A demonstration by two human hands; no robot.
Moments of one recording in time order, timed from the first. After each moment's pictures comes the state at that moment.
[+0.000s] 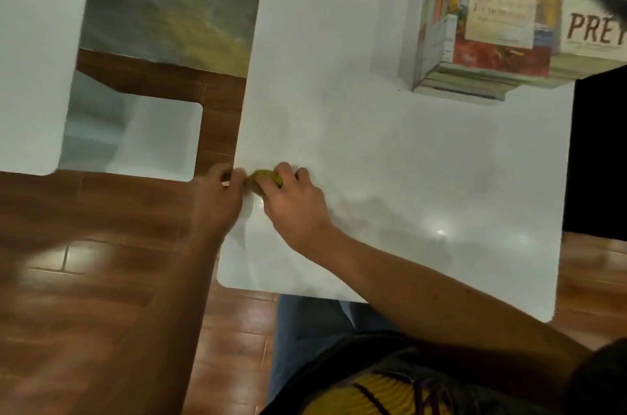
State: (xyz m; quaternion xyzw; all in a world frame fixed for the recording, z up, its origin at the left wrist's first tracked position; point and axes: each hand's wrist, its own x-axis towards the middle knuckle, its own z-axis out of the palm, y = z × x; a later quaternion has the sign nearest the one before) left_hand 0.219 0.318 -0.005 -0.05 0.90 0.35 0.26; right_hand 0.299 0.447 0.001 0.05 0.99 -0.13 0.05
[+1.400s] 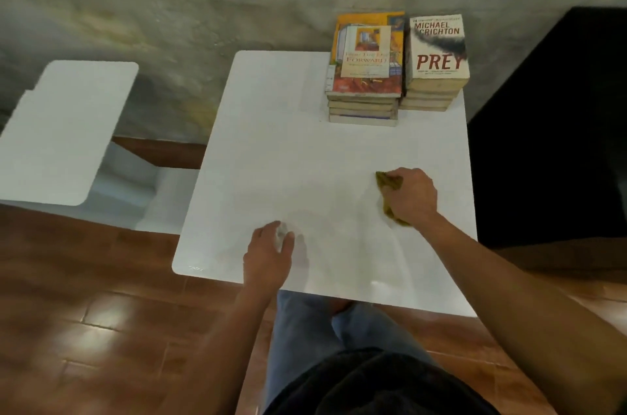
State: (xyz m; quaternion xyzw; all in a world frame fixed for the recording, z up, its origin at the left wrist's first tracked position) left_hand 0.420 0.450 0.037 0.05 0.94 0.27 0.22; right_hand 0.457 0.736 0.032 0.40 0.85 -0.35 0.04
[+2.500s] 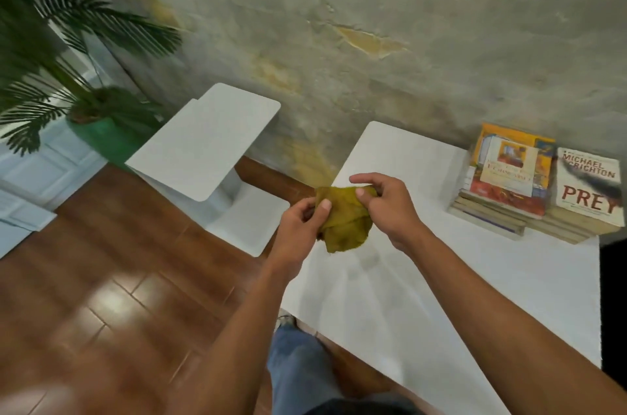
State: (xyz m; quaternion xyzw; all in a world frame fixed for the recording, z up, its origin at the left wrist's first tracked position) left_hand 0.290 0.365 0.156 -0.06 0.69 0.70 0.16; right_hand 0.279 0.539 0.175 0.13 0.77 -0.63 0.02
